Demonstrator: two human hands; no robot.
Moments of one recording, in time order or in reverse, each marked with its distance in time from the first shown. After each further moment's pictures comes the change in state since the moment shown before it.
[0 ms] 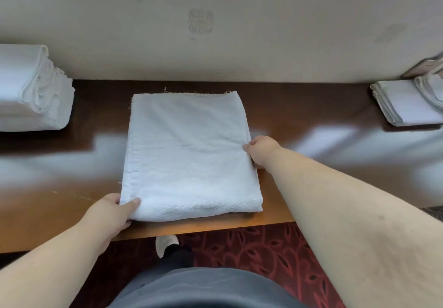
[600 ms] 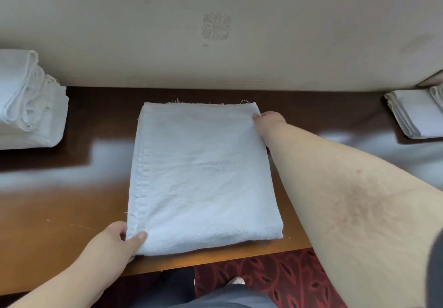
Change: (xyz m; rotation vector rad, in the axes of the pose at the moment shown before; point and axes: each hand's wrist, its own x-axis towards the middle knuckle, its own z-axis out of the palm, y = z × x) left_hand 0.007 -0.004 -0.019 0.291 -0.083 0.020; right_hand 0.089 -0.079 -0.022 0.032 0.240 0.067
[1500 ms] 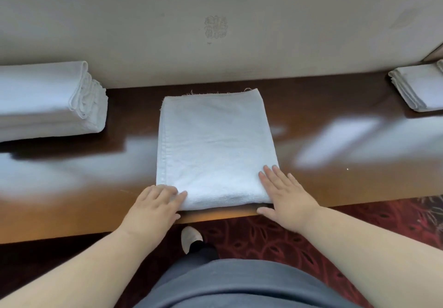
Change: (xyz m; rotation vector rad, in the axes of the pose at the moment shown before) left_hand -0.042 -0.002 0.019 1.176 0.286 1.003; right_hand -0.179 0.204 0.030 -0.824 -0.182 -0.730
